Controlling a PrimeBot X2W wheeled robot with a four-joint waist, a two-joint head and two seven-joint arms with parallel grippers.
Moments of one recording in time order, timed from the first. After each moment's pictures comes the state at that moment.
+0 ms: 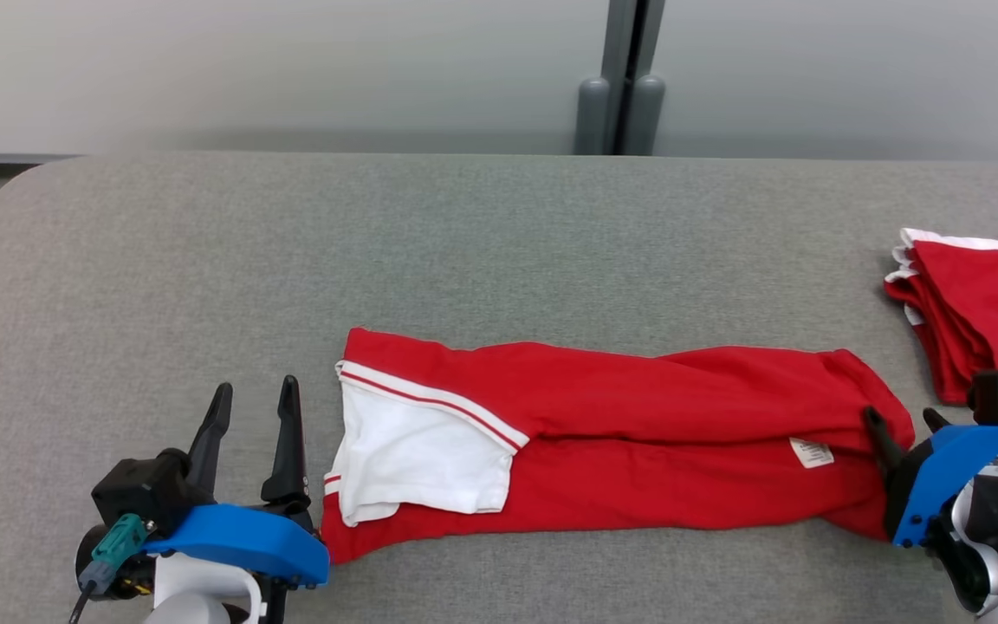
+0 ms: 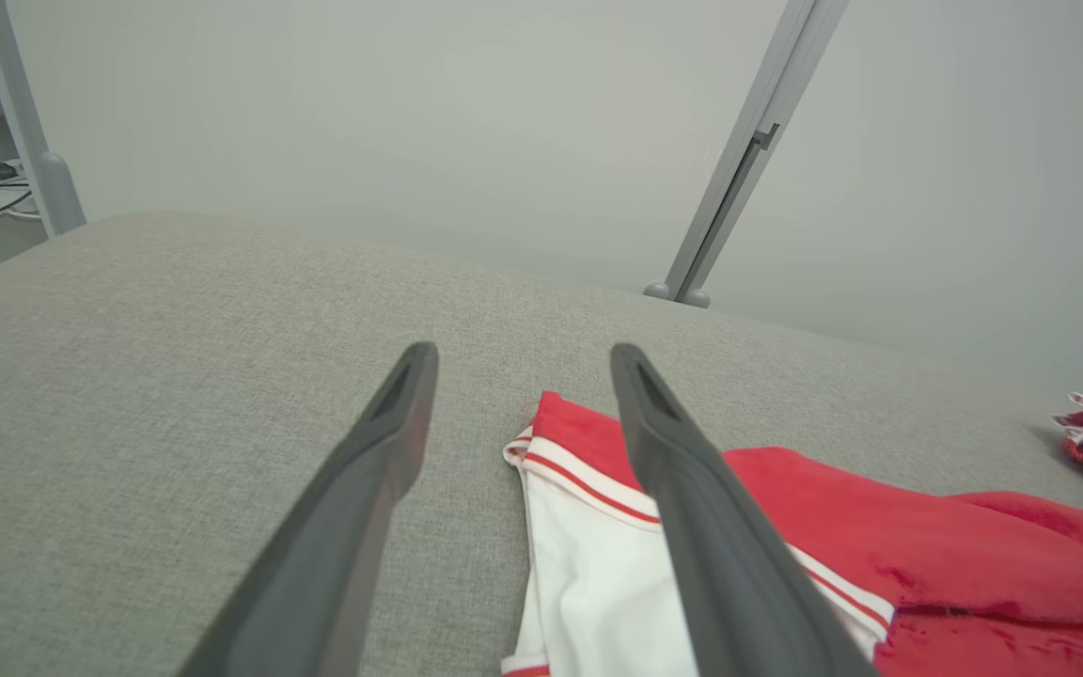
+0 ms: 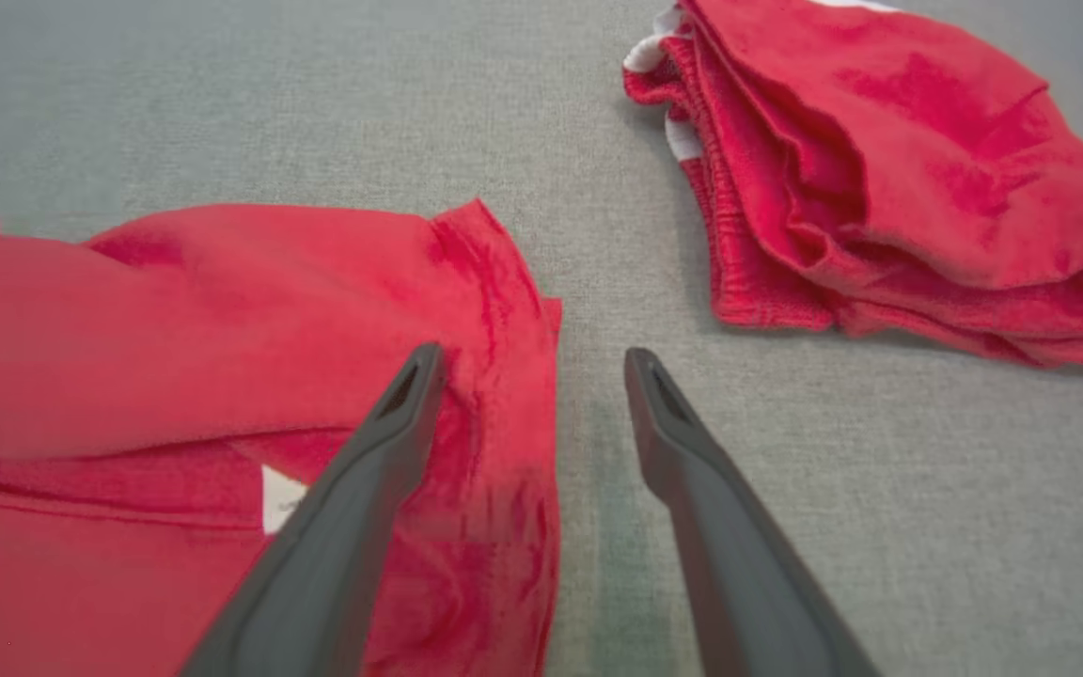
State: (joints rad) left arm -0.14 0.37 -0.48 0.11 -0.71 0.24 -0.21; right arm -0.27 -0.18 -0.16 0.42 0.17 0.13 0.33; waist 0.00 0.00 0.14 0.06
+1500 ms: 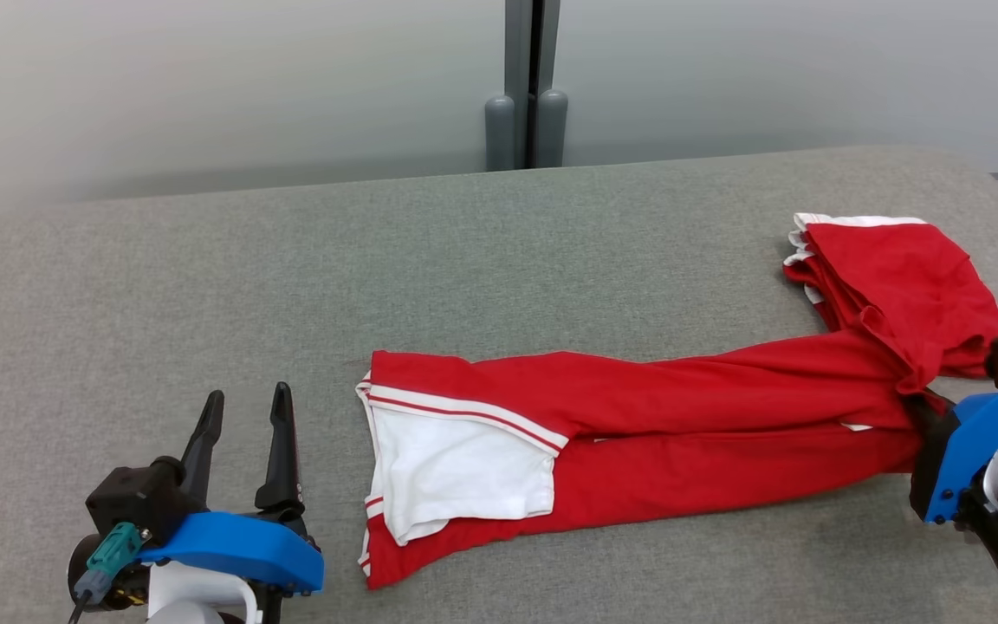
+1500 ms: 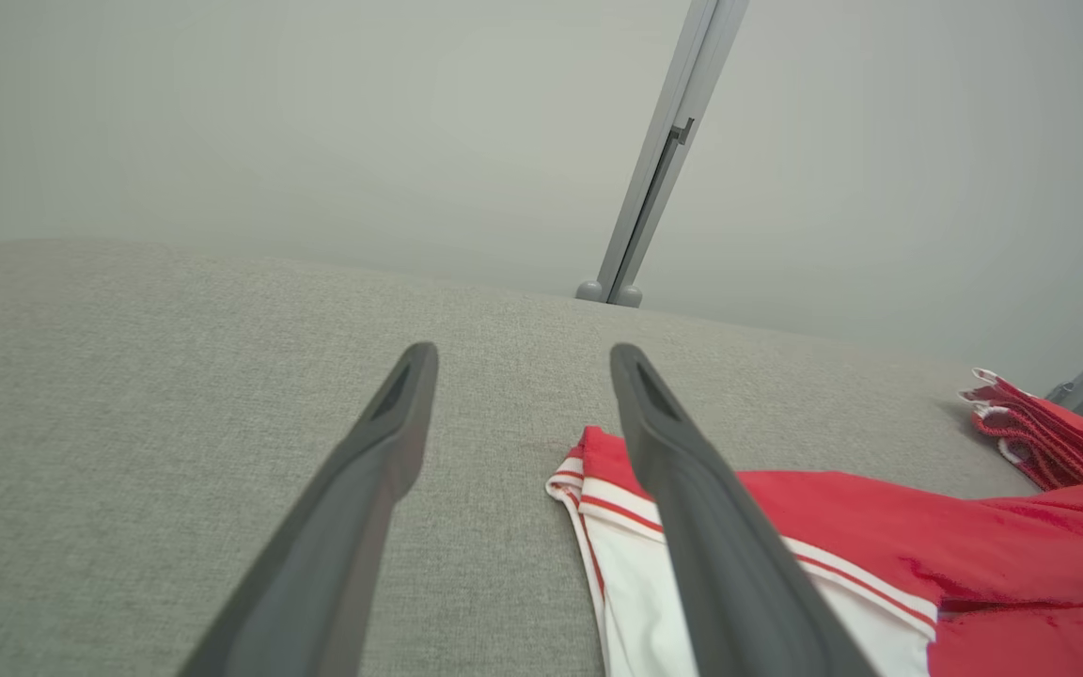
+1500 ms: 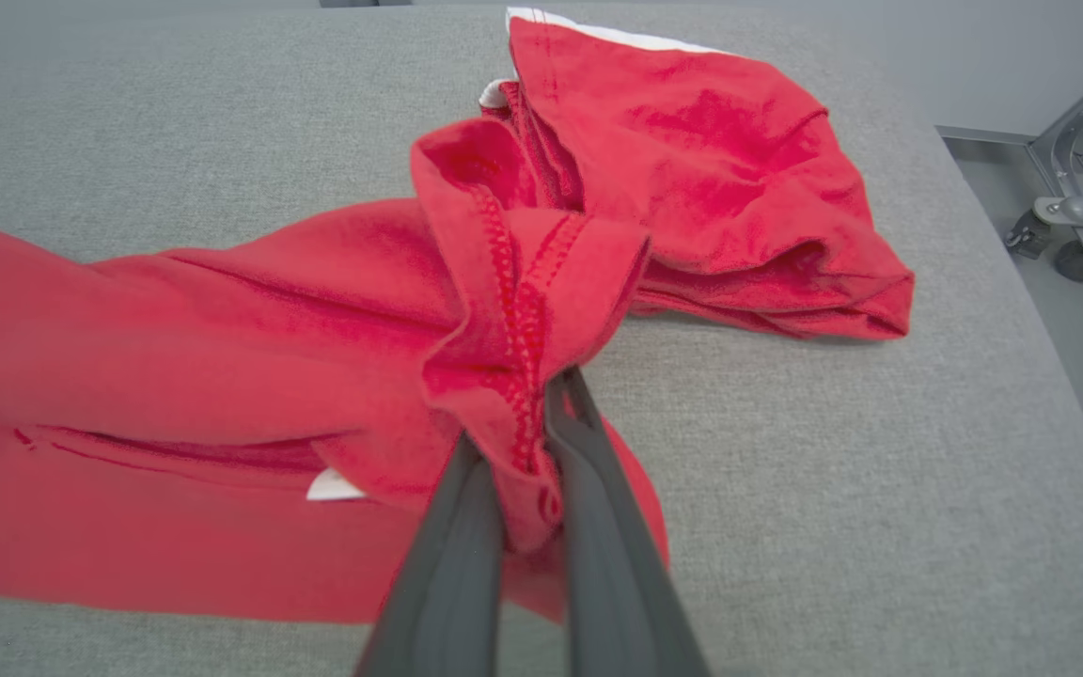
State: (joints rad) left arm -0.13 0.39 -0.48 0.08 -0.71 0.28 -0.21; right arm -0.33 -0.35 -0.01 0.46 0.34 0.13 0.38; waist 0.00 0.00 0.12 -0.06
